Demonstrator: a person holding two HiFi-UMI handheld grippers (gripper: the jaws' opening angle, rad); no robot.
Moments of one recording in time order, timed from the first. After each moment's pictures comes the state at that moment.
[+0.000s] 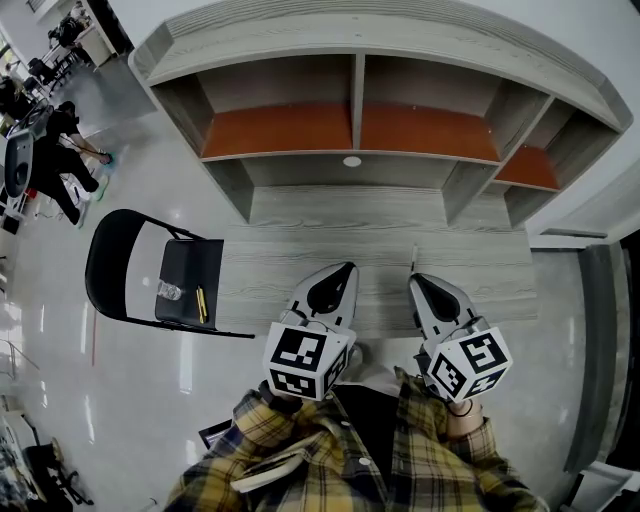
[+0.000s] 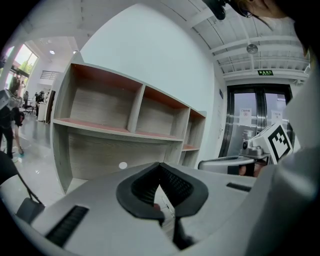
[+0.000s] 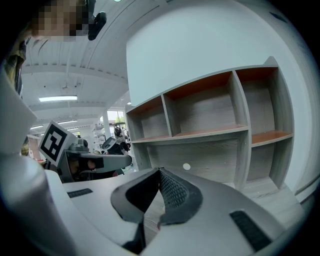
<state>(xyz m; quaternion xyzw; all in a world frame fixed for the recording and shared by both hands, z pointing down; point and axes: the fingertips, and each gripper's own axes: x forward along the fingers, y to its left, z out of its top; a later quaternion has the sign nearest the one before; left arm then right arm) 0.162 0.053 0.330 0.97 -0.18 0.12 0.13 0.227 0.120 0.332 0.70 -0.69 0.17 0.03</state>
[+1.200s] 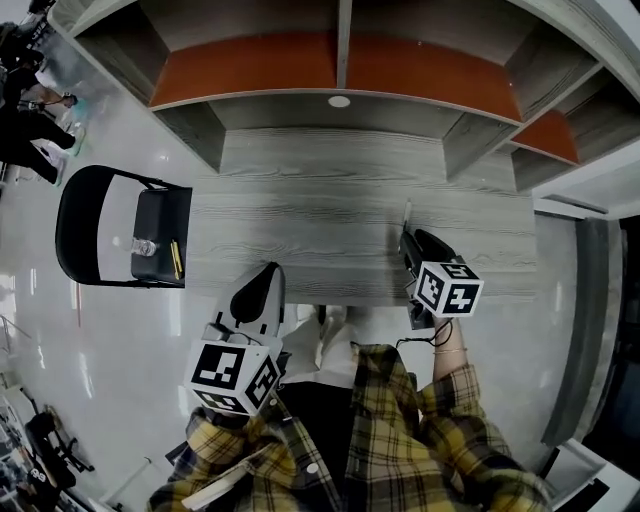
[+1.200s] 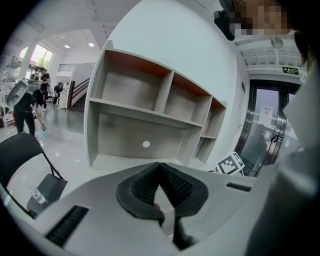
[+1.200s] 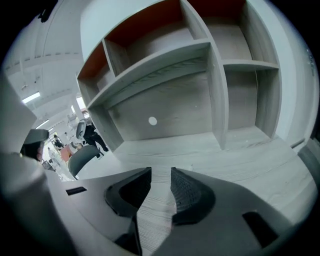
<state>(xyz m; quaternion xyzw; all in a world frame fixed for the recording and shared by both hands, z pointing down) 0.086 0.032 0.389 0.93 -0.26 0.19 0.19 0.316 0.105 0.536 0.72 -0.58 0.37 0.08</state>
